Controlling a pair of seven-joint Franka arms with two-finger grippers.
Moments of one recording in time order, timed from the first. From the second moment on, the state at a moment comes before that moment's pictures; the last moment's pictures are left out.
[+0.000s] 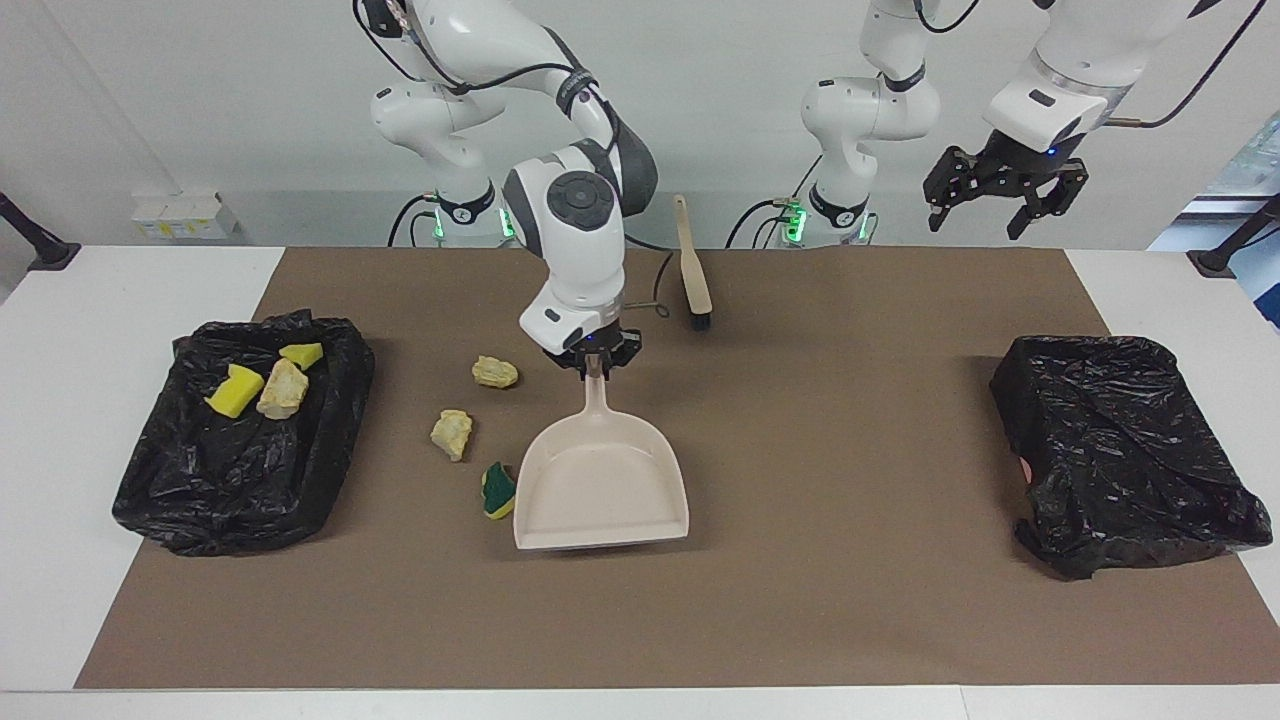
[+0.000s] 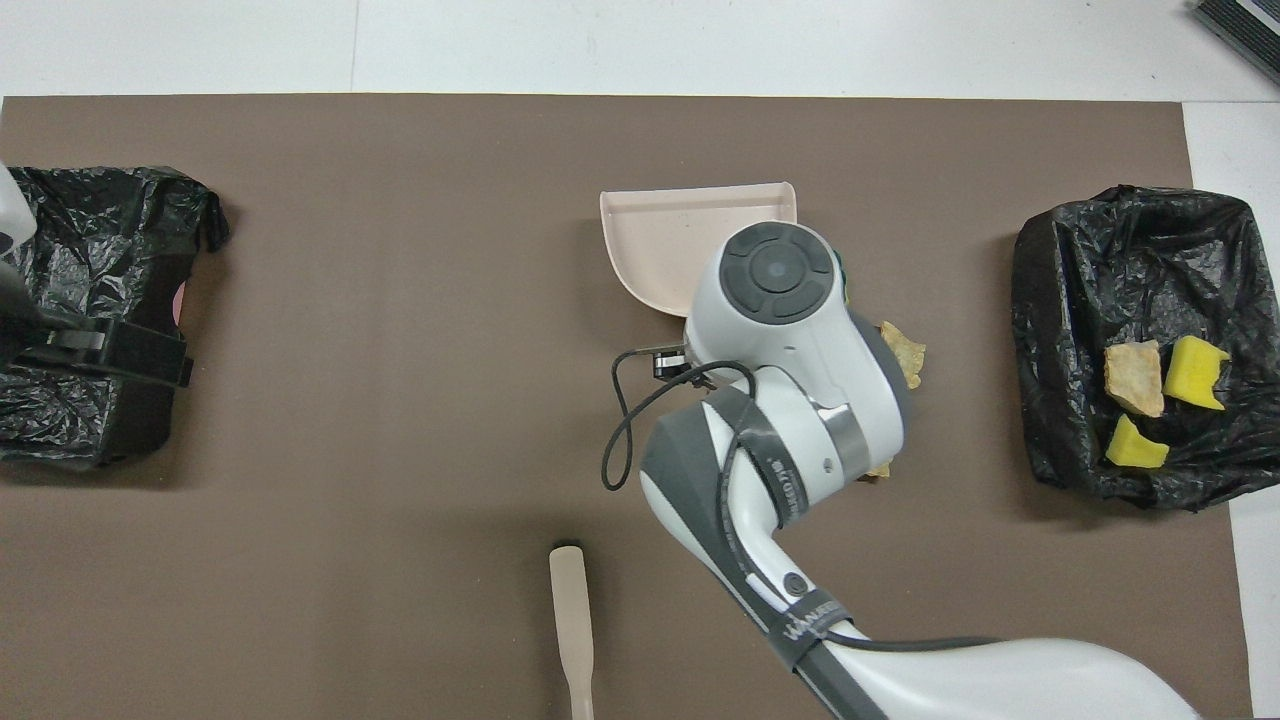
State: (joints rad) left arm -0.13 -0.02 -0.03 -1.46 -0.02 1.40 0.02; right arm 0.55 0.36 -0.03 -1.67 0.03 1.98 0.50
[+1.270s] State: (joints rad) left arm -0.13 -0.03 -0.03 -1.46 -0.02 1.39 0.02; right arm 0.80 0.23 -0.03 -1.83 0.13 1.99 0.64
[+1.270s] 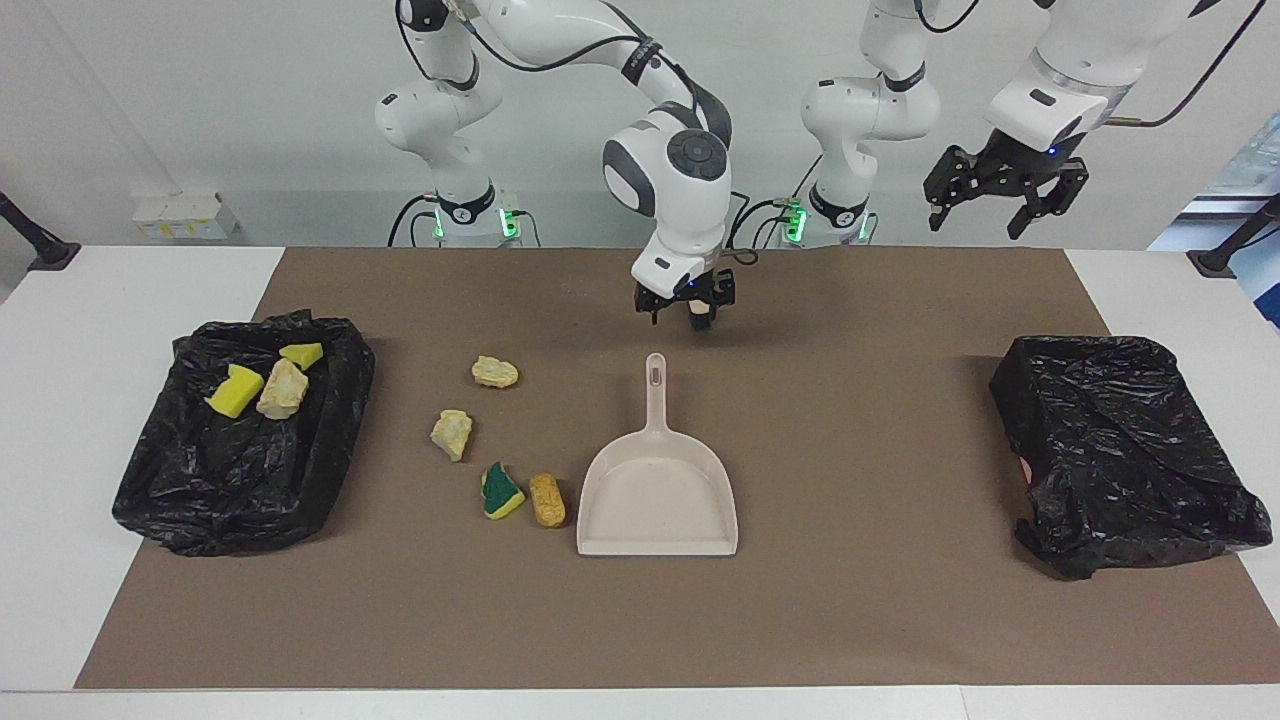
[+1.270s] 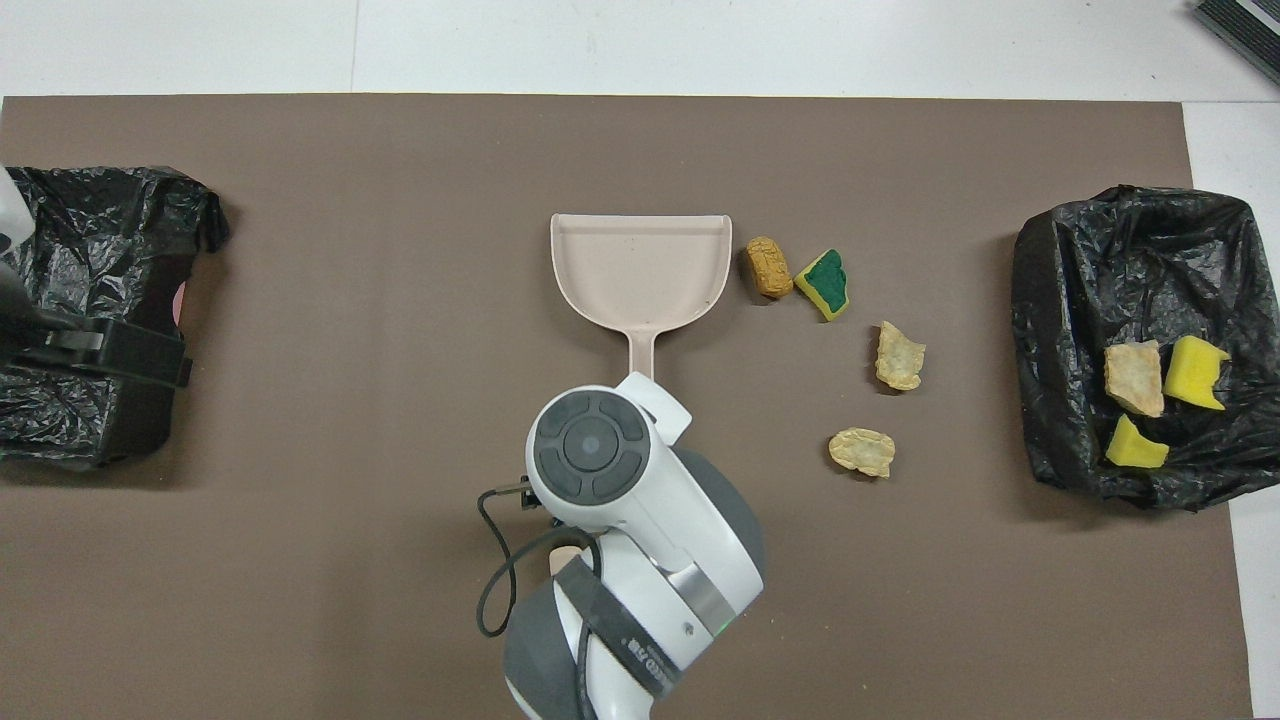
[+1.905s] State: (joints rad) left arm -0.21 -0.03 -0.07 -1.52 -0.03 1.48 0.02; right arm 1.07 -0.06 -0.03 -2.31 0.14 2.20 0.86
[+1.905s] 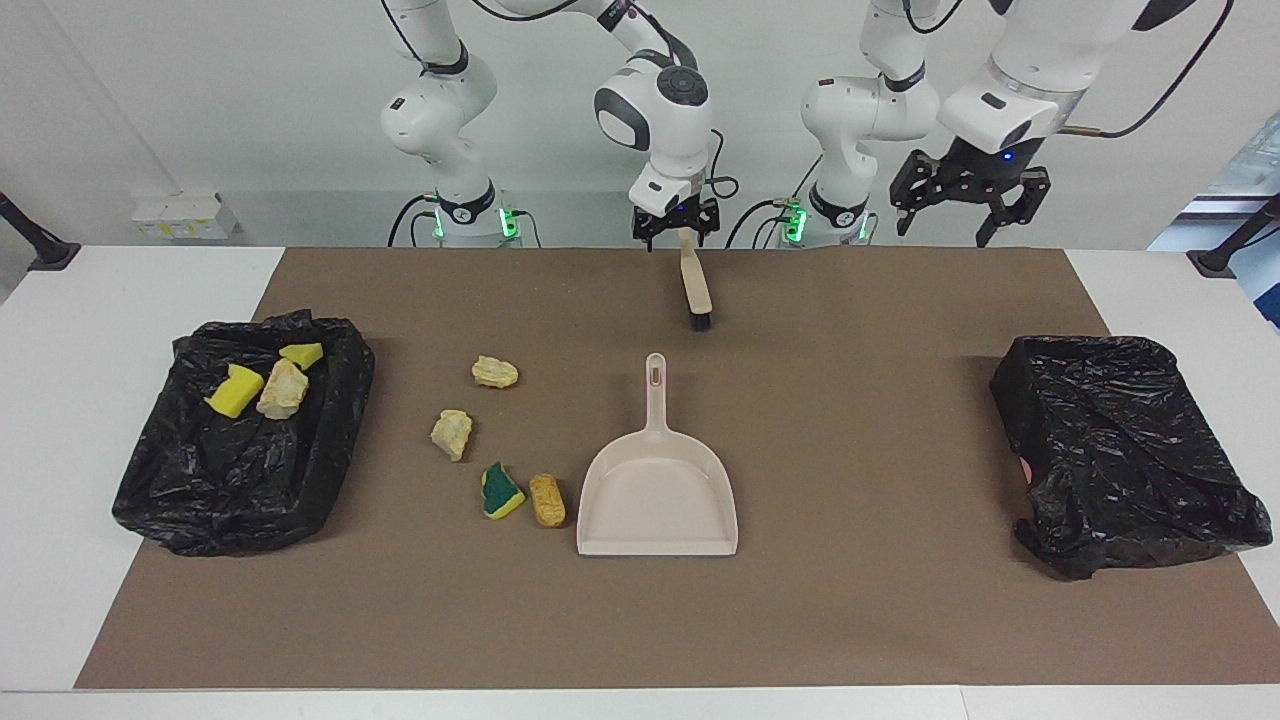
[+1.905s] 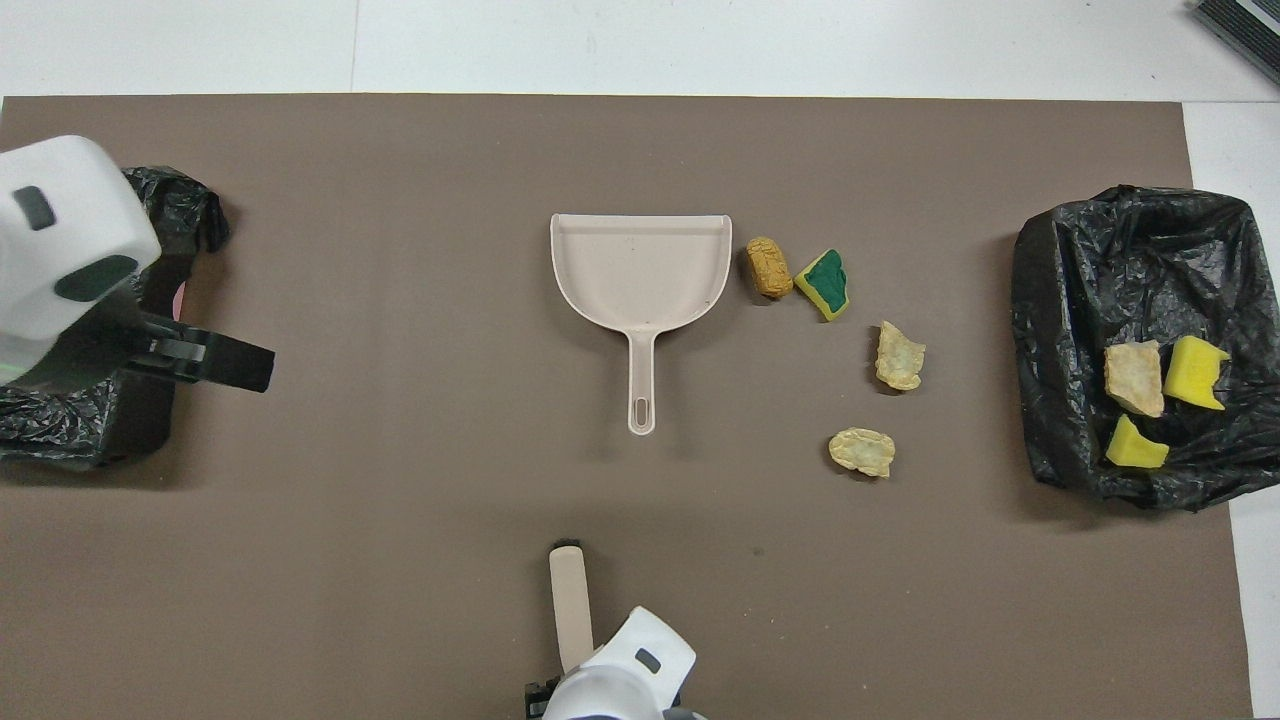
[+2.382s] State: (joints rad) left arm -0.43 0.00 -0.08 -1.68 -0.03 1.73 -0.13; right arm 1.16 -0.04 -0.03 -2.34 0.14 2.22 0.91
